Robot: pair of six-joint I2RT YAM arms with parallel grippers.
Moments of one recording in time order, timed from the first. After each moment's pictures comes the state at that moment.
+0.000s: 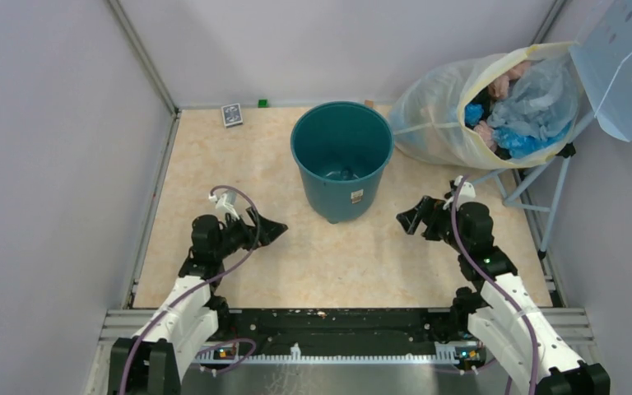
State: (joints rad) left arm -0.09 0.80 0.18 0.23 0.60 -0.68; right arm 0.23 0.65 0.37 -0.14 -0.21 0.51
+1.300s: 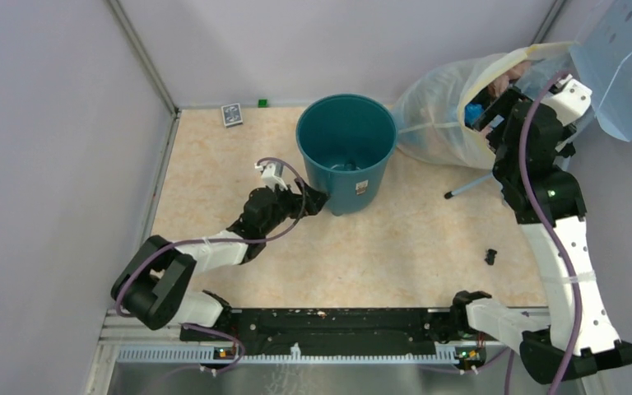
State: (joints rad) left arm -0.57 1.36 0.45 0.70 0.10 -0.74; right arm 0.23 1.01 1.48 -0.70 0.64 0.47
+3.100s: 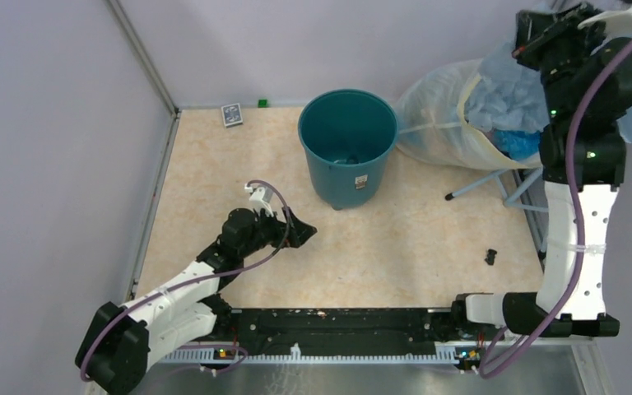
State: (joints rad) left arm -0.55 0.91 0.32 0.25 0.24 -0.65; right arm 0.02 1.27 1.91 -0.42 0.09 0.45
